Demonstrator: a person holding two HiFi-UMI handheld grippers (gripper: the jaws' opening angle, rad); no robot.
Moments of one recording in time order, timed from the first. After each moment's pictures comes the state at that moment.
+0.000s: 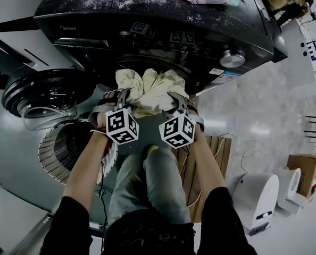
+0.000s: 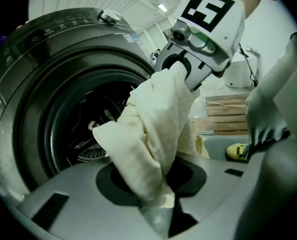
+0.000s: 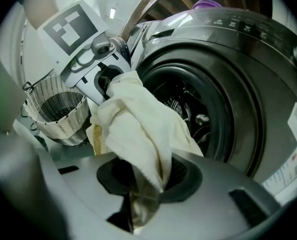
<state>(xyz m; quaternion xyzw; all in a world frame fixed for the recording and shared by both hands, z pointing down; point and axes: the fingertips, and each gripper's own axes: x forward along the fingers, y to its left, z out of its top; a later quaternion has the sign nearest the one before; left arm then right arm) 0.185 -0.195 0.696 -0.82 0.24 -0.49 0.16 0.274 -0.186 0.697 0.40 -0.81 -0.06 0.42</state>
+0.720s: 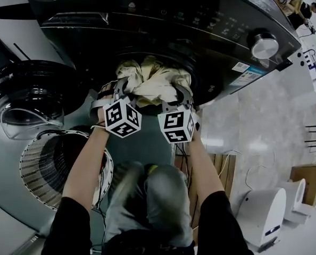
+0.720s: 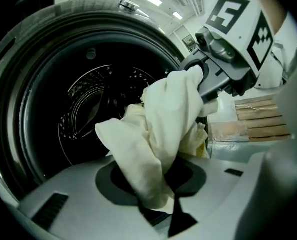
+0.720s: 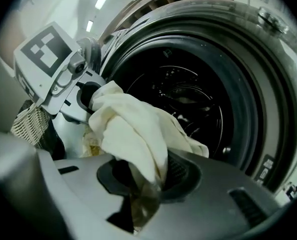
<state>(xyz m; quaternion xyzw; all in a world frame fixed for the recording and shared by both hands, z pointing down) 0.177 -0.280 0.750 -0.82 0.37 -0.39 0.19 0.275 -0.266 0.743 0.54 -0.79 -0.06 0.28</state>
